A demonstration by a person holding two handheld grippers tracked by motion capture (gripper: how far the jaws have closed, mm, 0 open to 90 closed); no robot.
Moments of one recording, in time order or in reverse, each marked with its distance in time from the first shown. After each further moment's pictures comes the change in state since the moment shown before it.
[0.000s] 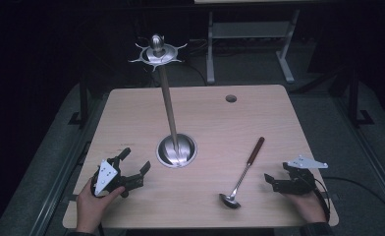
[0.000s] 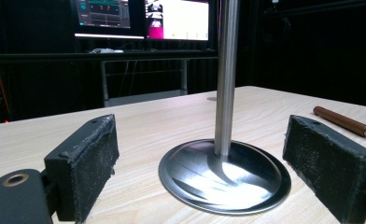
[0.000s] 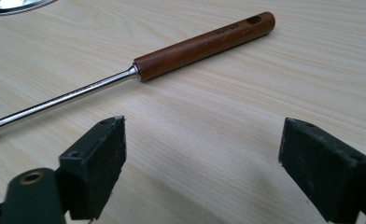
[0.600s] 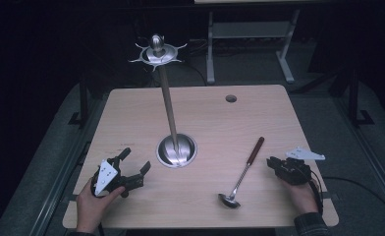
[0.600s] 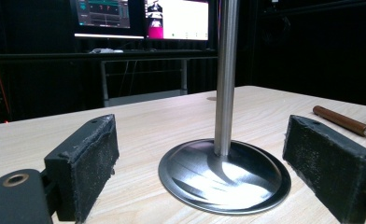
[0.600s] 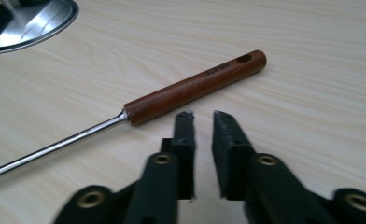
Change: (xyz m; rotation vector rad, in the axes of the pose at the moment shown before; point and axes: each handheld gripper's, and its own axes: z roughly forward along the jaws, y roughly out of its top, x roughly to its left) left arm 0.000 0.000 0.000 0.004 0.000 0.001; right arm -0.005 0.021 0.013 -0.057 -0.003 0.018
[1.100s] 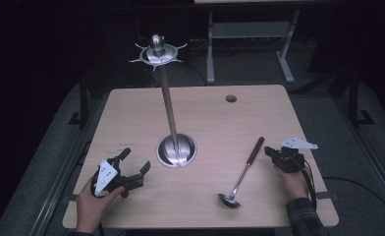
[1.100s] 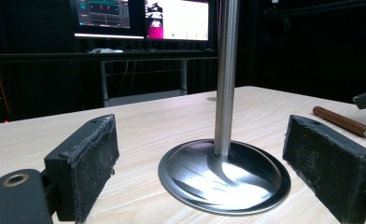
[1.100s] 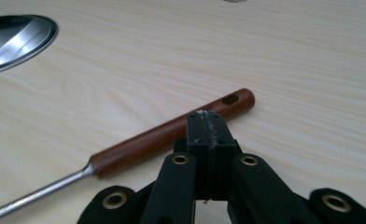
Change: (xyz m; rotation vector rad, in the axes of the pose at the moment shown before) left arm 0.000 0.000 0.000 0.000 0.000 -0.002; right arm -0.010 0.020 0.026 -0.045 -0.023 -0.017
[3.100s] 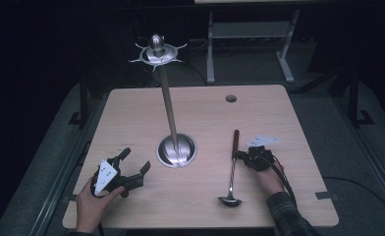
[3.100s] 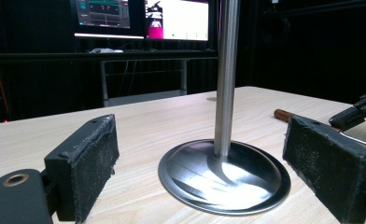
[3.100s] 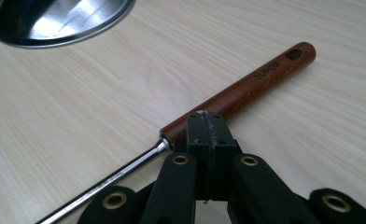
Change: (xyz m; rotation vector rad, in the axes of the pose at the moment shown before) left arm 0.000 0.000 0.000 -0.001 0.000 -0.003; right arm 0.060 0.019 0.052 0.132 0.177 -0.142
